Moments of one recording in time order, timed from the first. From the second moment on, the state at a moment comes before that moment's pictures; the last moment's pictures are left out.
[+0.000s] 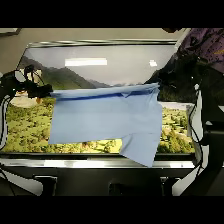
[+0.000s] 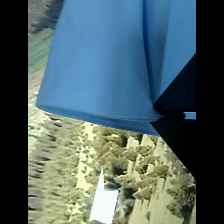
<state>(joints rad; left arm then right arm) 0.15 -1.79 1.65 1.43 -1.16 -1.61 -0.08 -1.94 2.00 1.83 -1.30 -1.38</state>
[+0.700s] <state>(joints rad) 0.15 -1.85 1.63 1.42 -1.41 -1.61 -0.08 -1.97 2.00 1.77 -1.53 -1.38</state>
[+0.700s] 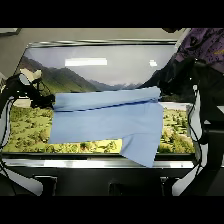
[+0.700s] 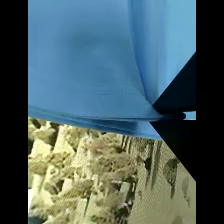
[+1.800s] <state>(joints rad) 0.42 -1.29 1.20 1.42 -1.32 -1.71 -0.45 -1.36 1.02 2.13 -1.45 -1.74</state>
